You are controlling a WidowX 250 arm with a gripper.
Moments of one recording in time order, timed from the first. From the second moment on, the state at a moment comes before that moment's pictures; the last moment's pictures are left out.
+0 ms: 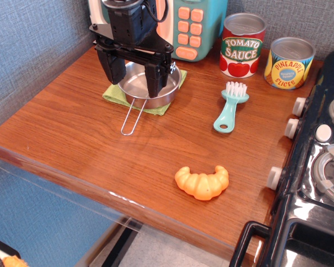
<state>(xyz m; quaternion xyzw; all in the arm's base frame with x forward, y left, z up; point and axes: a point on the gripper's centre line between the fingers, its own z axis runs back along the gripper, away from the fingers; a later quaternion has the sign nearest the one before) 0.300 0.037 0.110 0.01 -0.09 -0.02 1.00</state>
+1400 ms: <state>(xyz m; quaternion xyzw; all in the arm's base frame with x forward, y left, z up) 0.359 0.034 0.053 0.01 -0.03 0.04 1.00</state>
